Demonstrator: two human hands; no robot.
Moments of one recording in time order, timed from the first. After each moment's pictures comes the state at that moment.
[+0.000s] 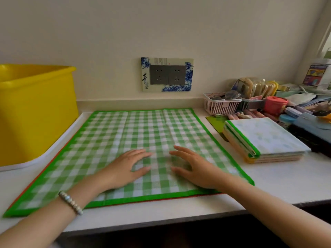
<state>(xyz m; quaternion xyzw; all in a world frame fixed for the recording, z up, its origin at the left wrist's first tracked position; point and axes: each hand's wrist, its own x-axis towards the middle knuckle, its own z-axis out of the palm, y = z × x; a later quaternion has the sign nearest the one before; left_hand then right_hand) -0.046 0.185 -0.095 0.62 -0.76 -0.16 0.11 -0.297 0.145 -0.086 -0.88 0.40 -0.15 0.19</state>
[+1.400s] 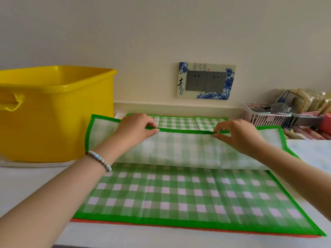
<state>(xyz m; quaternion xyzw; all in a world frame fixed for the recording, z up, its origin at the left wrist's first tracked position) 0.024 0.150 -0.007 0.69 -0.68 0.12 0.23 -0.263 0.059 -0.010 -0.88 0.40 -0.23 -0.10</state>
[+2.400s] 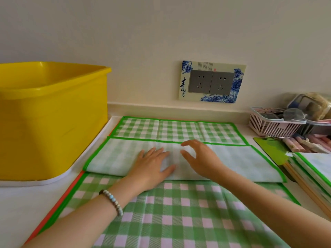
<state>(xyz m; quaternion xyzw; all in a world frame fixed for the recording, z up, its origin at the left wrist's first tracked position) 0.011 0.104 -0.111 0.71 -0.69 -0.07 0.12 -0.164 0.031 -0.082 -0.87 0.42 -0.24 0.11</state>
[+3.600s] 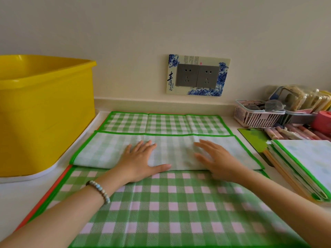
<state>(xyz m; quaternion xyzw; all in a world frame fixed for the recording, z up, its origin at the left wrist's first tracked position) 0.012 0.108 -0.109 0.70 -0.70 -0.08 0.06 -0.250 0.041 -0.082 -0.87 0.46 -0.10 0.11</state>
